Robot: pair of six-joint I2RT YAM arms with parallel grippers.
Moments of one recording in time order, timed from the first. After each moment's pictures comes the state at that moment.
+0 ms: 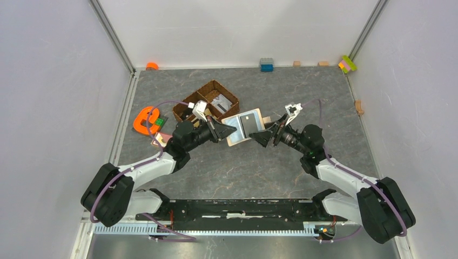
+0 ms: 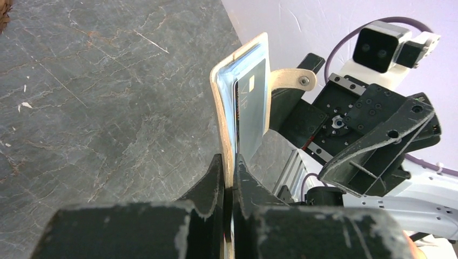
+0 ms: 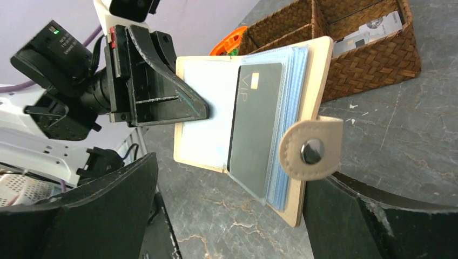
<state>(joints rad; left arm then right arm) -0.60 1.25 0.49 0.68 0.33 -0.87 0.44 1.13 0.36 0.81 -0.56 0.68</state>
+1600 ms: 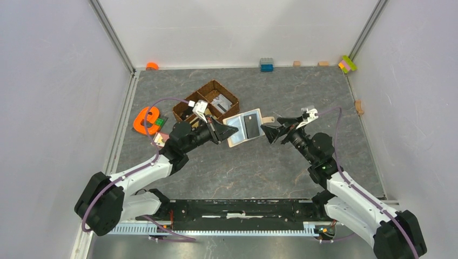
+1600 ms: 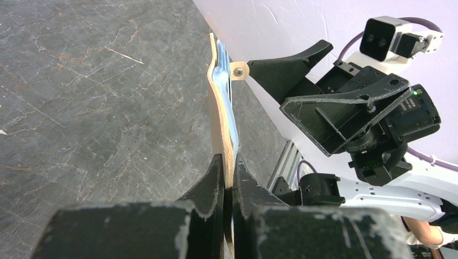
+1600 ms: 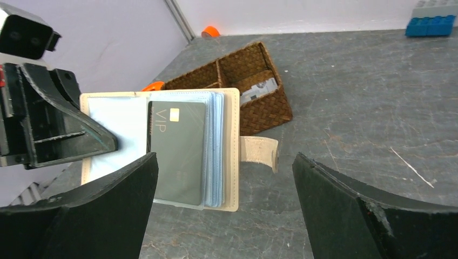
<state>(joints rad) -0.64 1.15 0.51 0.63 0.35 -0.79 0.50 0.81 0.35 0.52 -0.11 0.39</state>
